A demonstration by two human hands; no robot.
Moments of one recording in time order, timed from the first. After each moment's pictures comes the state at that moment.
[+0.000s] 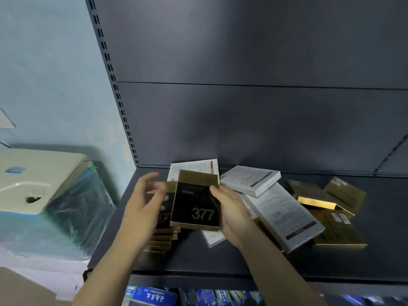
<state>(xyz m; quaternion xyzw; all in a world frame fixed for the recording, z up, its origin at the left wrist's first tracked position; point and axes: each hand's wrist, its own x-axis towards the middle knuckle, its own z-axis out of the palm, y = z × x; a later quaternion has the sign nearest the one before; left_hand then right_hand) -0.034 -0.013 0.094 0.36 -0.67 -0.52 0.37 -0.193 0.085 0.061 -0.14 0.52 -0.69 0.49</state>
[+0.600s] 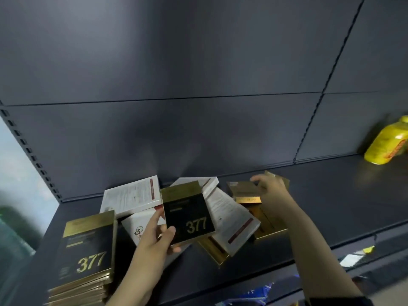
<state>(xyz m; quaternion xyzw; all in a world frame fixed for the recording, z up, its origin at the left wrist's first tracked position) -0.125 0.058 0.057 0.29 -0.61 -0.71 0.20 -0.368 0.238 0.087 -0.20 0.94 -0.27 0.08</state>
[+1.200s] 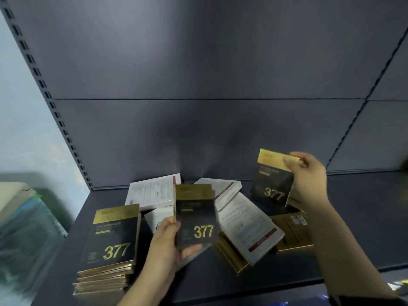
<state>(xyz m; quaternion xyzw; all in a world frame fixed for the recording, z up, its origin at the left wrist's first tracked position) -0.118 0.060 0.074 0.31 -0.41 -0.84 0.21 -0.376 0.213 0.134 -0.11 0.77 -0.63 -0.03</state>
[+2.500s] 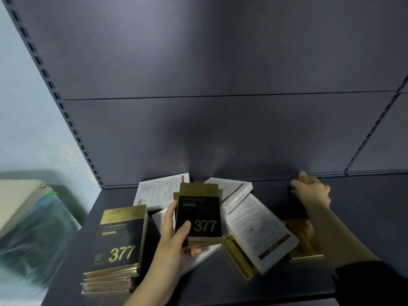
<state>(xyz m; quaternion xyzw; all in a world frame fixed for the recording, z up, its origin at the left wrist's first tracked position) -0.126 0.055 0.063 0.27 -0.47 -0.80 0.25 -0.457 0.204 0.039 0.05 0.89 -0.45 0.08</state>
